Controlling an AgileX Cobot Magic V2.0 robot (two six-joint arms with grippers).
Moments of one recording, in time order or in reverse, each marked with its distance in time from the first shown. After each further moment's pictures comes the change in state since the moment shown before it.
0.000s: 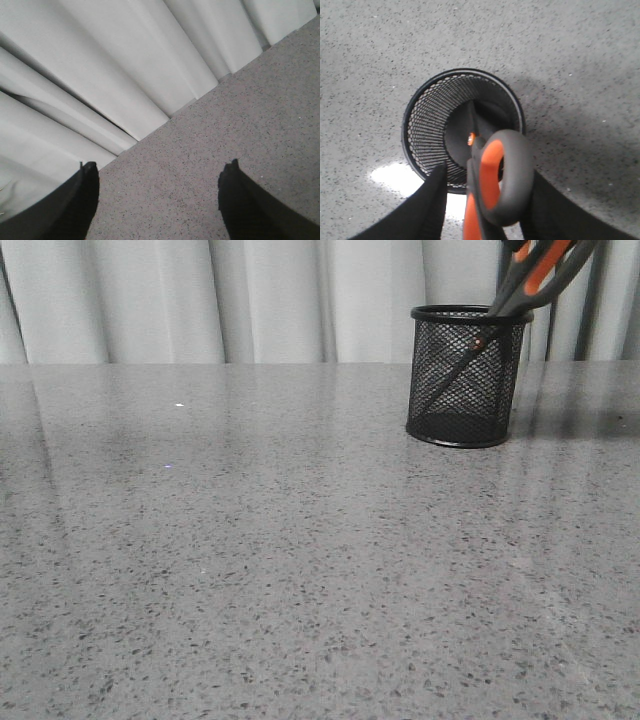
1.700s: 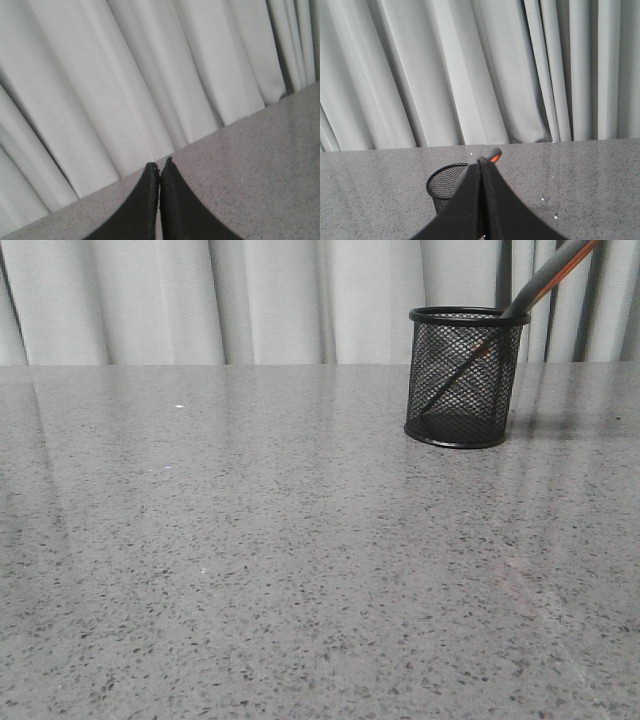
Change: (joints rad) left arm 0.000 -0.717 1.217 -0.187 -0.984 -0.124; right arm -0.070 -1.322 1.067 0.053 -0.815 0.088
